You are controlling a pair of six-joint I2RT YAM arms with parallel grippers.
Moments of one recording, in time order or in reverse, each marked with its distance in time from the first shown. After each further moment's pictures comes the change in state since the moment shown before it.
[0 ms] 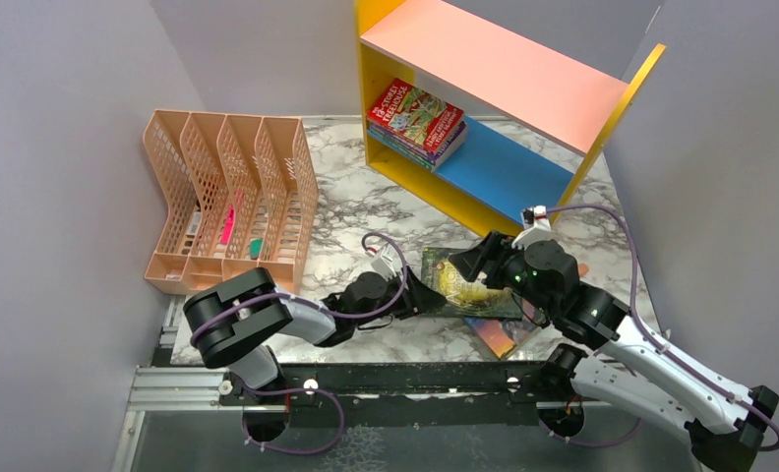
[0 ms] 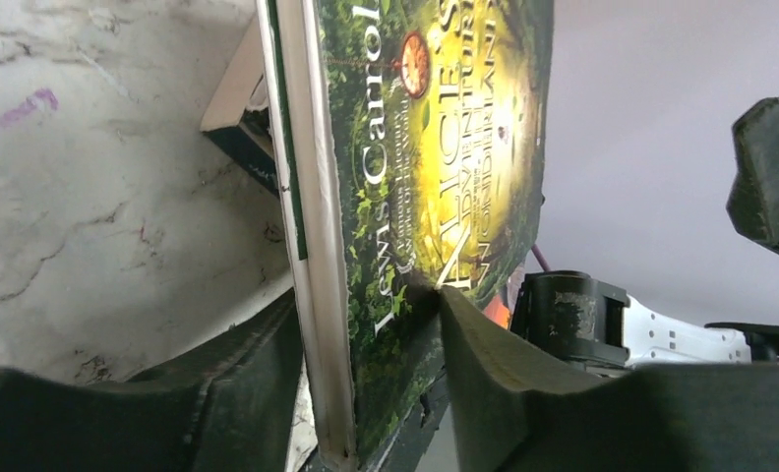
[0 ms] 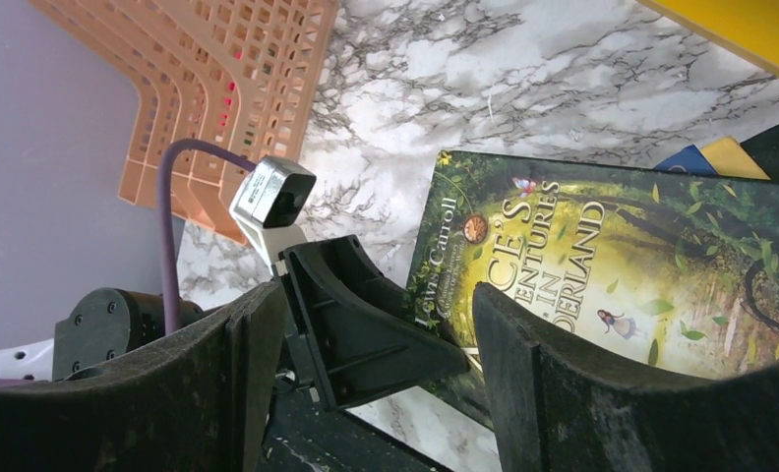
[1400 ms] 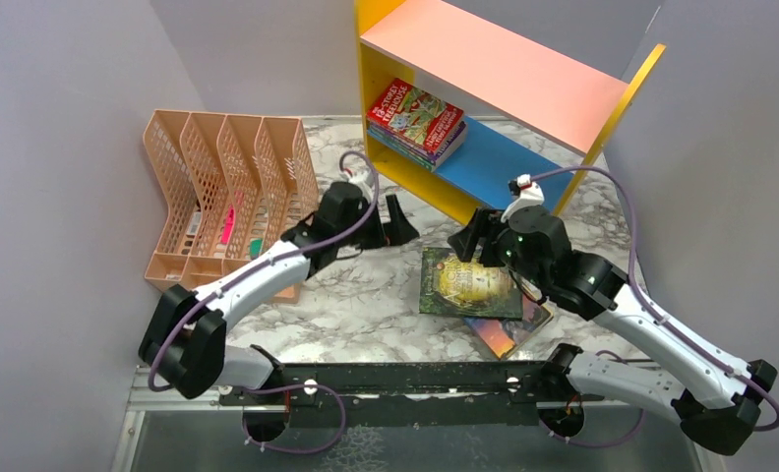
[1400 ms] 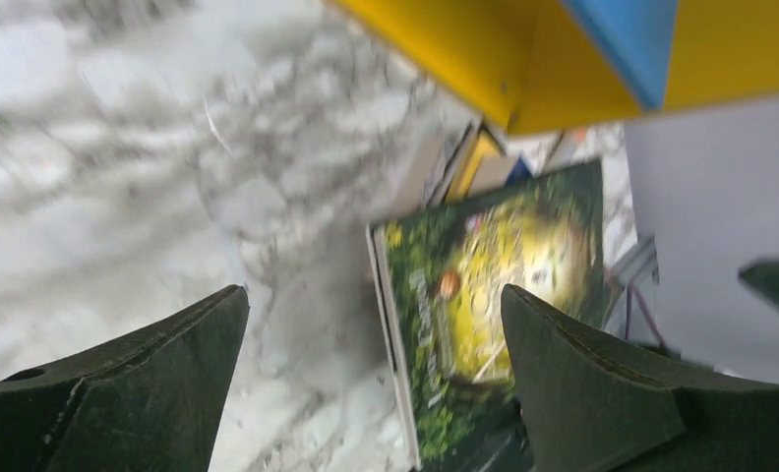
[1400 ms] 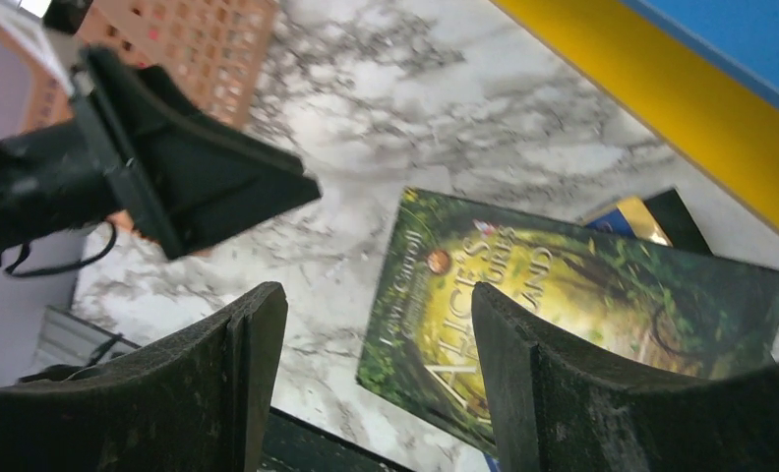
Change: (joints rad) left arm 0.446 -0.209 0.548 -0.956 0.185 0.499; right arm 0.000 0.215 0.328 -0.192 0.062 -0.161
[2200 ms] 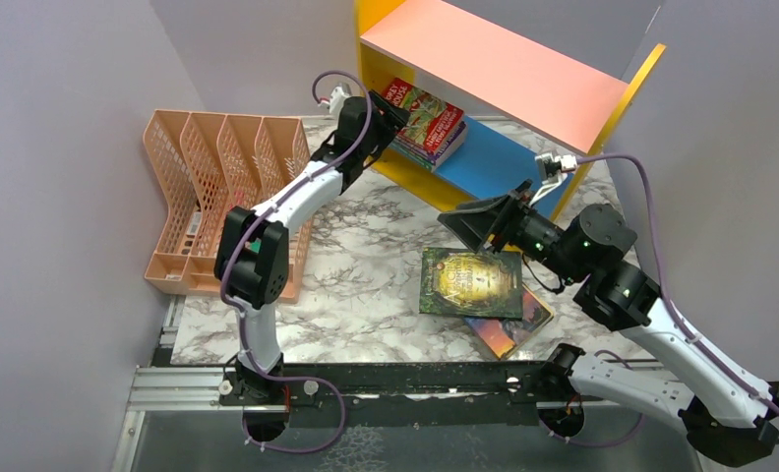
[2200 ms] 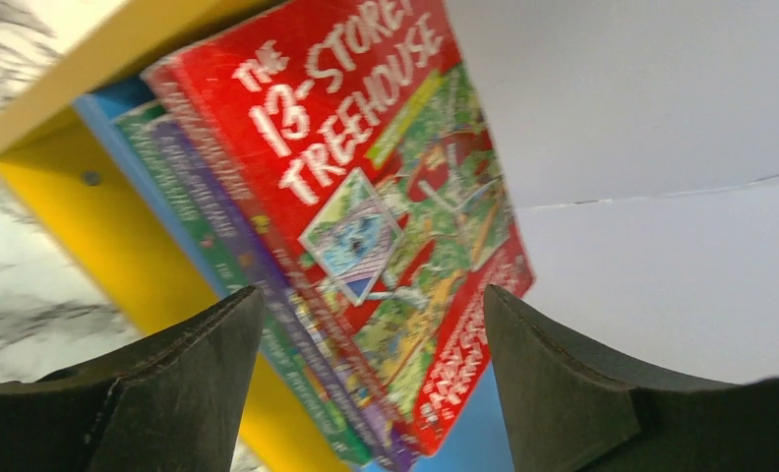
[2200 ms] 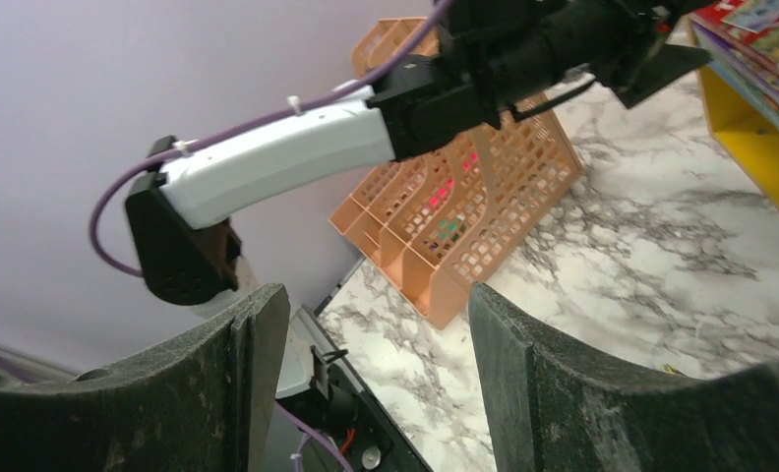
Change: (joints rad) left arm 0.135 0.568 0.669 0.130 -0.341 -0.391; right arm 0.000 -0.092 0.056 0.389 -0.343 -0.043
